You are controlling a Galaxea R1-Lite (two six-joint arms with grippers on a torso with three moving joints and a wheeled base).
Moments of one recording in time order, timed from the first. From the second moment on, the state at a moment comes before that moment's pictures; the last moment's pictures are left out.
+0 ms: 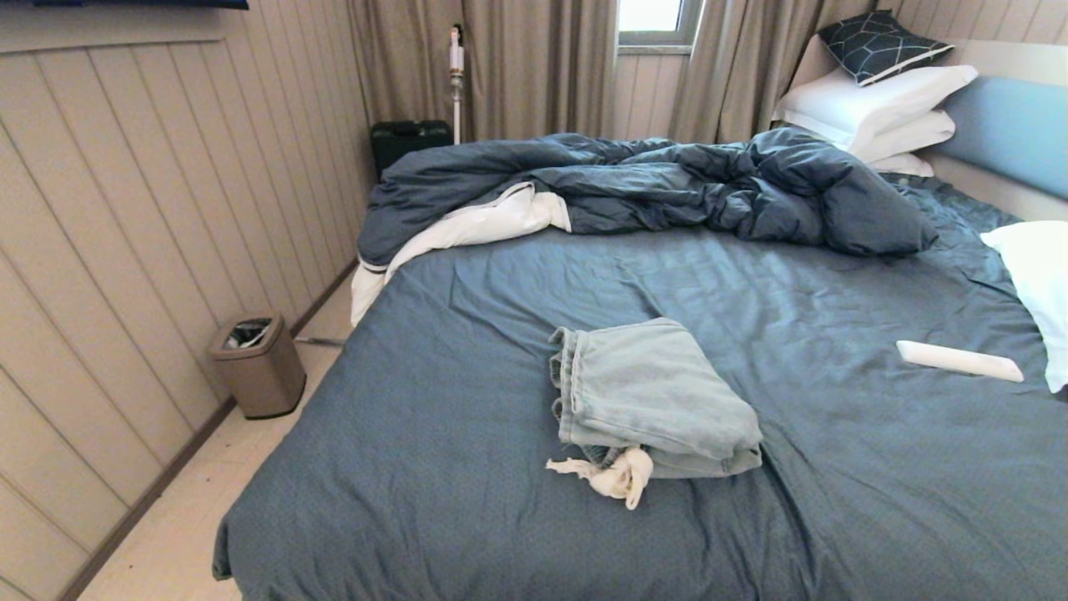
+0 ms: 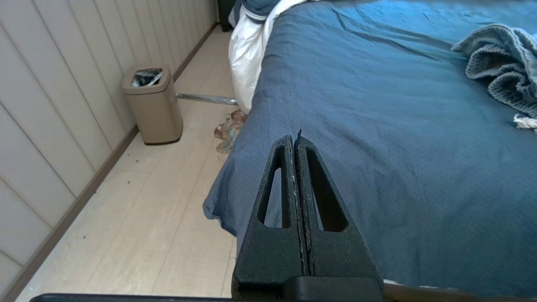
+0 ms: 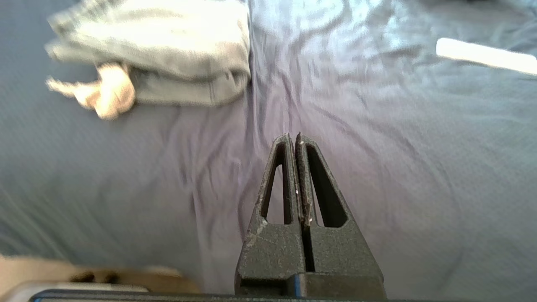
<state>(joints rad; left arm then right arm) 0.00 0.00 0.00 0.01 0.00 -0.01 0.00 0.06 0.00 0.01 -0.01 -0.03</state>
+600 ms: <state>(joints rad) 0.00 0.00 0.00 0.01 0.00 0.00 0.00 0.00 0.00 0.01 -0.02 0.03</state>
